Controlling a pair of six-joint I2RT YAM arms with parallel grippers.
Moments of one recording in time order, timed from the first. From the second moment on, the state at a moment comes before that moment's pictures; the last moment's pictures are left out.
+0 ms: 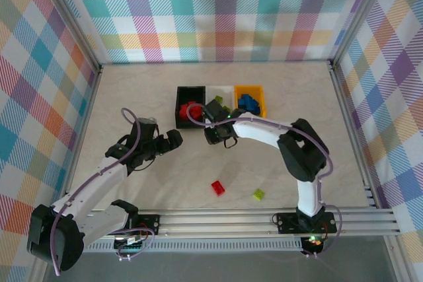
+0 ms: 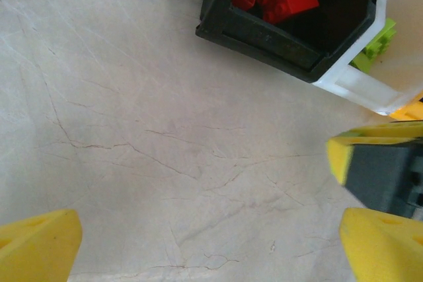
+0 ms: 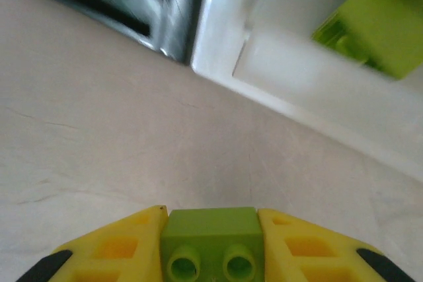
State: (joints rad) left arm -0.39 1.01 0.65 -0.48 0.06 -0.76; right arm 0.80 1.90 1.37 -0.56 0.06 0.32
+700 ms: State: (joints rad) left arm -0.39 1.03 0.67 -0.48 0.16 -0.75; right arm 0.61 2.16 1.91 -0.72 0.07 0.35
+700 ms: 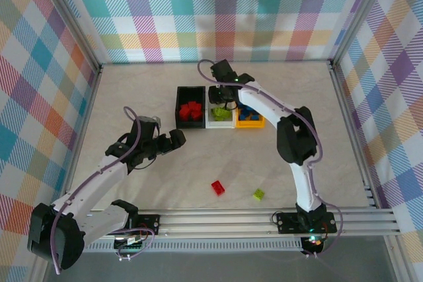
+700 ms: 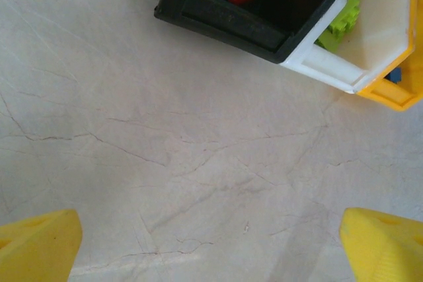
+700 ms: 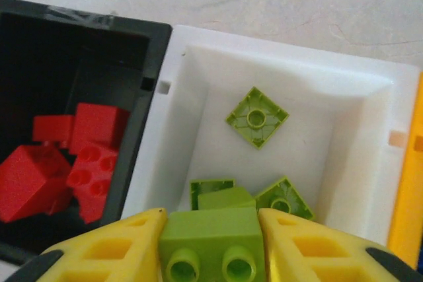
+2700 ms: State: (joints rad) left arm -1.18 1.68 0.95 -0.62 -0.15 -0.58; right arm 0.61 1.36 0.99 -0.58 0.11 0.43
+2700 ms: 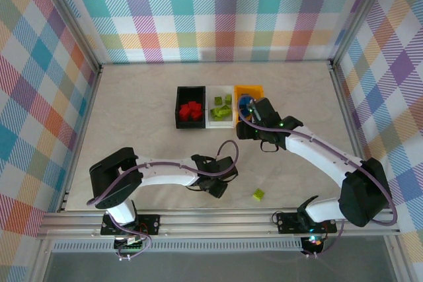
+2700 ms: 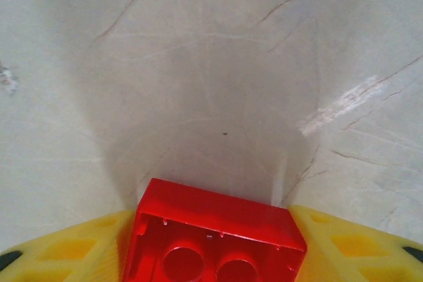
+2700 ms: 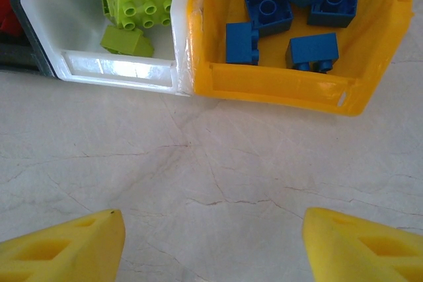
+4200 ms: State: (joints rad) left arm -0.43 2.05 1.73 -0.70 -0.13 -0.50; right arm 0.59 1.24 0.90 -0.64 0.09 0.45
